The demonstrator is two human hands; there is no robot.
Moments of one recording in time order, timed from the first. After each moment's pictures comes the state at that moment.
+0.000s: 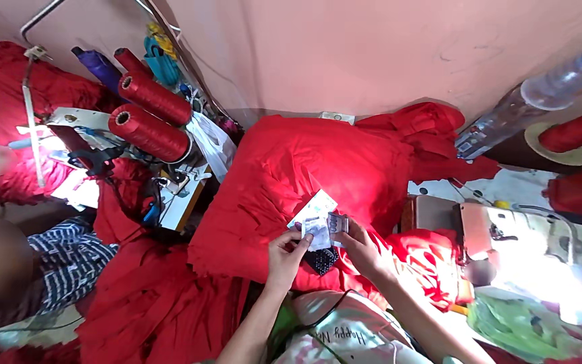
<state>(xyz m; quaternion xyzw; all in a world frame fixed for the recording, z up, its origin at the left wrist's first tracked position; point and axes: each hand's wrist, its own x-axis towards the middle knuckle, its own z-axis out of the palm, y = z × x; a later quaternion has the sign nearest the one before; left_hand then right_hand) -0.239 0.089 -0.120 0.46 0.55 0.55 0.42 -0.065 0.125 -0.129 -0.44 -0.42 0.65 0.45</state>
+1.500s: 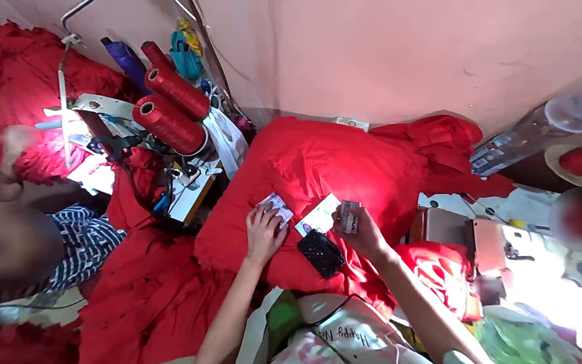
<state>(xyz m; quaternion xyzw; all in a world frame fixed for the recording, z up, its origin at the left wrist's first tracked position) -0.335 0.133 -0.198 0.75 0.58 0.31 -0.07 -0.074 0.173 -0.133 -0.37 -0.23 0.79 0.43</state>
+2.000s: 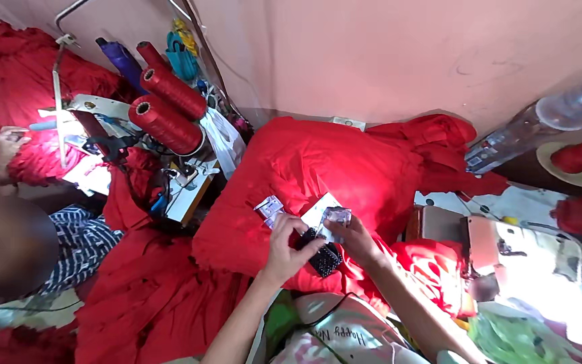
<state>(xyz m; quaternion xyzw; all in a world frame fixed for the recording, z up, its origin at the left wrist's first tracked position) -0.266 0.110 -0.127 0.69 0.46 0.54 0.16 -0.086 0.148 -0.115 -0.39 -0.37 0.71 0.46</state>
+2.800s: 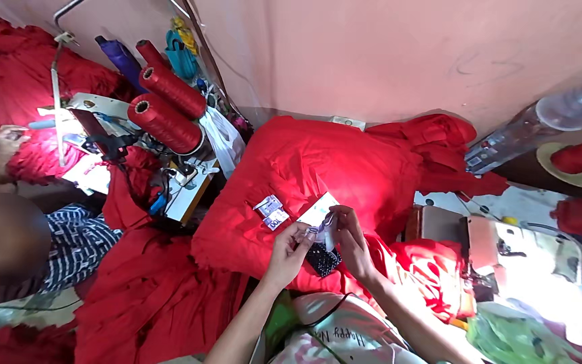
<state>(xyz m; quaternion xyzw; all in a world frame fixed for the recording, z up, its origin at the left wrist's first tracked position) -0.251 0.090 -0.093 0.54 0.47 0.53 0.46 -0.095 0.132 -0.124 -0.32 -0.56 0.54 0.54</state>
